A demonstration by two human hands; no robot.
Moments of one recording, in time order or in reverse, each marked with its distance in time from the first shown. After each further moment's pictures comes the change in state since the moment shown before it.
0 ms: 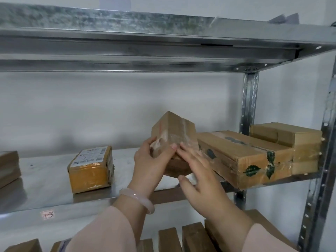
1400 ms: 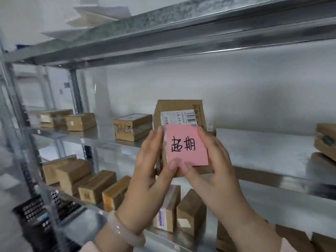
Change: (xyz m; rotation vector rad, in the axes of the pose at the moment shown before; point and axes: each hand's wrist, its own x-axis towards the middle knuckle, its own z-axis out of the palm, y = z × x) left_hand -0.164 0.002 -0.188 0.404 0.343 0.323; right_hand -0.022 -0.153 0.106 0.695 -0.143 -0.109
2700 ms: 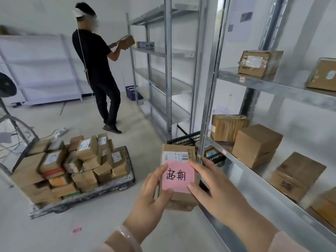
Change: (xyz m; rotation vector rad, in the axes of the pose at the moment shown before) left_hand -0.208 -0.294 -0.615 0.186 0.391 -0.715; right_hand -0.046 -0.068 0.702 -0.131 -0.988 -0.008
